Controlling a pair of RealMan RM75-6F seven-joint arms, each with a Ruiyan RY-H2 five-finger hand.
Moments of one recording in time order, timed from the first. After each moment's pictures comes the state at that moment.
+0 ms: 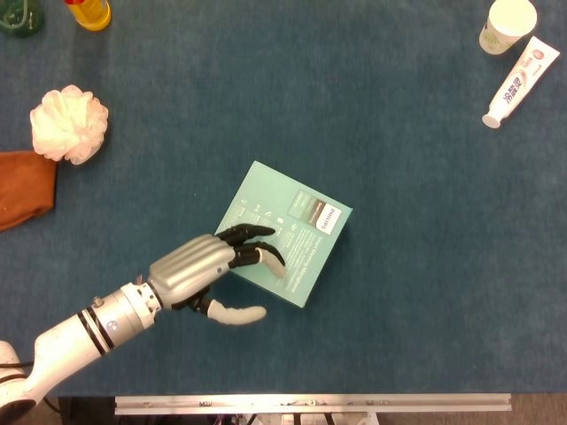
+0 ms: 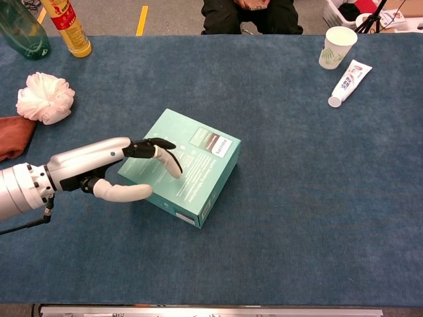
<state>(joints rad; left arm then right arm) -0.64 -1.31 0.17 -1.74 1.80 1.05 -0.56 0.28 -1.01 0.14 -1.61 -1.42 1.32 -0.06</state>
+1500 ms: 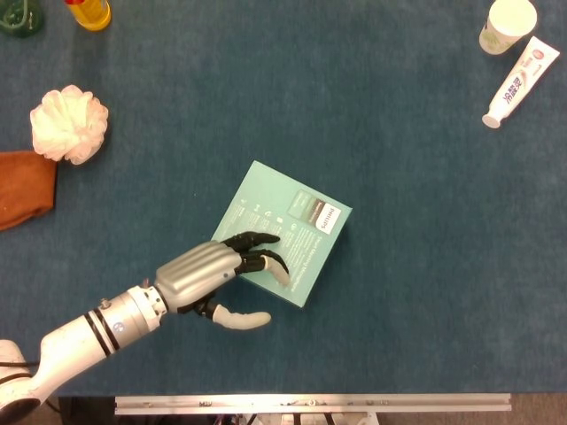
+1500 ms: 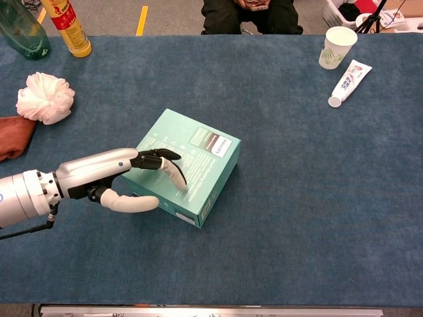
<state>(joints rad) -0.67 -1.33 0.19 -1.73 1.77 1.05 -0.54 0.27 -1.02 0.14 -1.59 -1.41 1.33 -0.03</state>
